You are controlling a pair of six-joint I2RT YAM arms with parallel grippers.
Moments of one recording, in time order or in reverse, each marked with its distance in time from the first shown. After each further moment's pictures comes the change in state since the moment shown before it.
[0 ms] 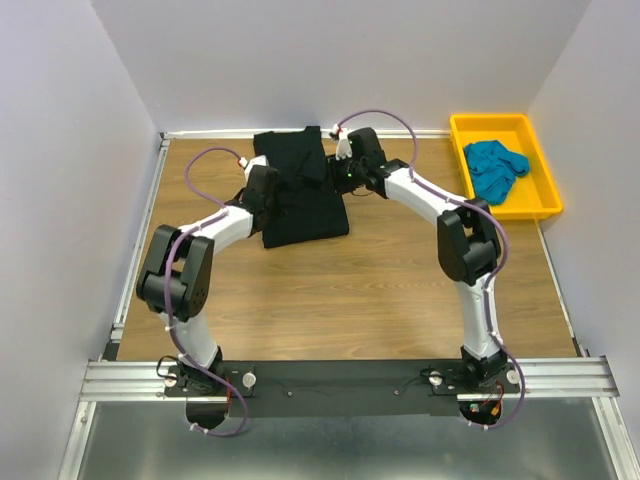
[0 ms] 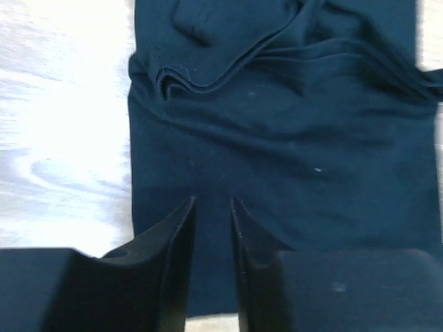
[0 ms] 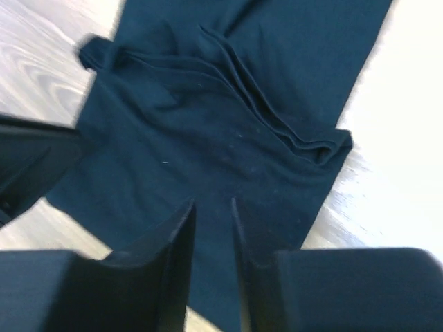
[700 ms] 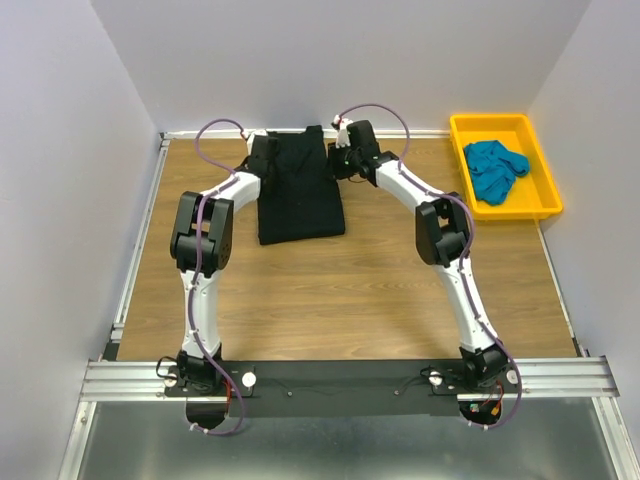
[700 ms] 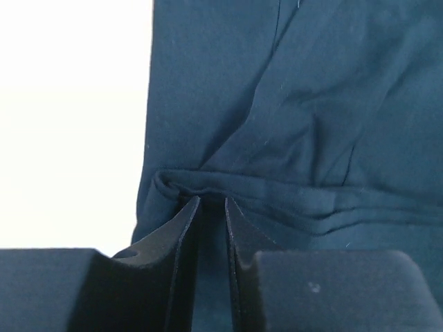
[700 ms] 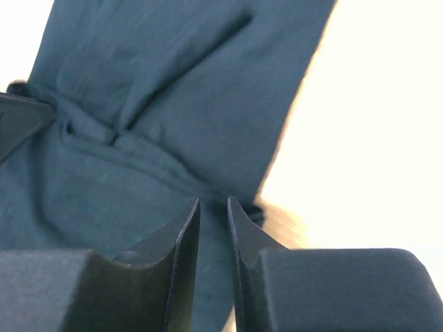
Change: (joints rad) left arm 0.094 0.434 0.506 -0.072 -0.027 0.075; right arm -0.055 0.372 0.414 -0.009 0.016 -0.021
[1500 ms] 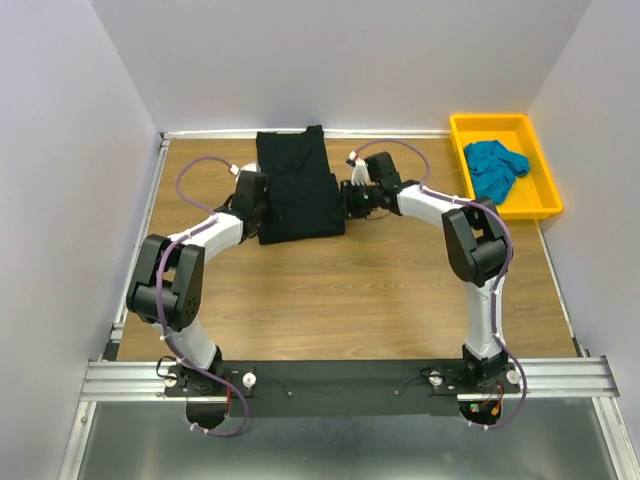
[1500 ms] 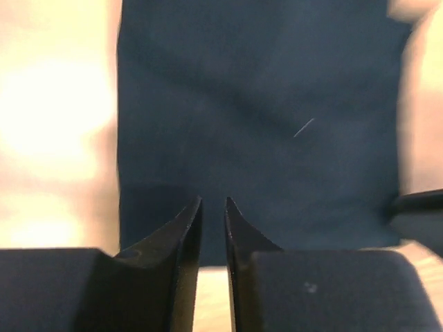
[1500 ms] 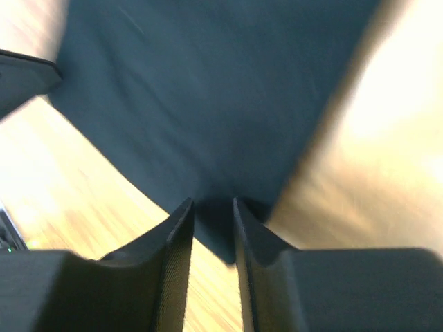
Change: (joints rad) left arm -0.043 -0.500 -0.563 0.069 0.151 -0.121; right arm -0.010 -0.414 -0.692 0.119 -0.259 0.157
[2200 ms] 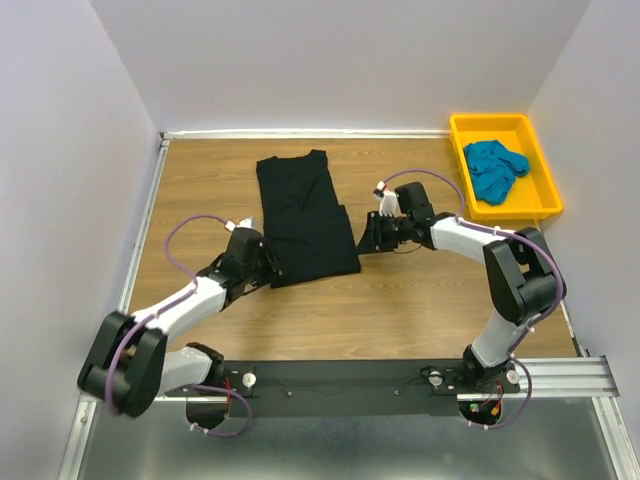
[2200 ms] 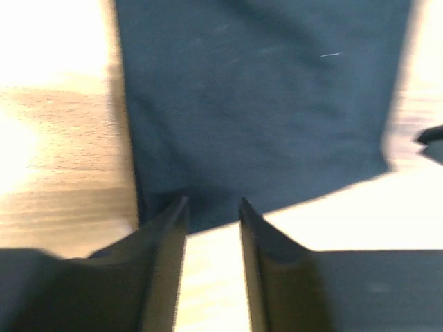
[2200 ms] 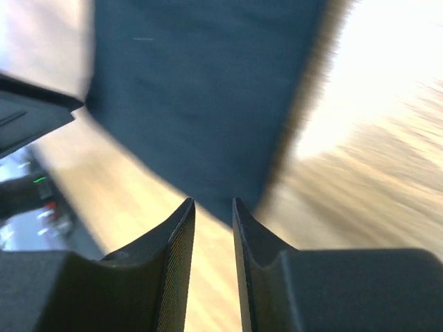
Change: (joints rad) left arm -0.151 -0.445 -0.531 0.007 0.122 -0.231; right arm -0.039 -0.381 -0.537 0.049 -0.035 0.012
